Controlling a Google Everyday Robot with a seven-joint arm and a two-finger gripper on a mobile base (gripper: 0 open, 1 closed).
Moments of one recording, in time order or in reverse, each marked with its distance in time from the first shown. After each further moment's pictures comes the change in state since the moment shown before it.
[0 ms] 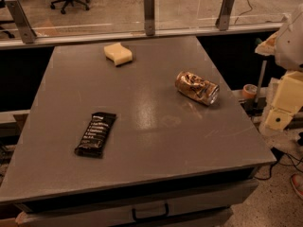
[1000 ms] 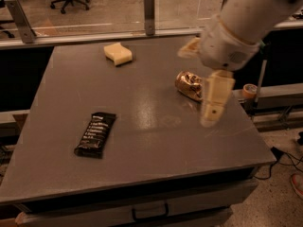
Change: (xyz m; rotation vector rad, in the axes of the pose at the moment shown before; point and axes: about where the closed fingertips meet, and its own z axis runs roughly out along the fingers) arm -0.112 -0.003 0.057 -0.132 -0.210 -0.352
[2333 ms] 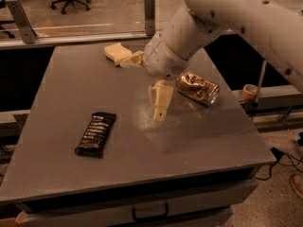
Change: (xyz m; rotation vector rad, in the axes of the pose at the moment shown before) arm -0.103 -0.035 0.096 -0.105 -0.320 -0.284
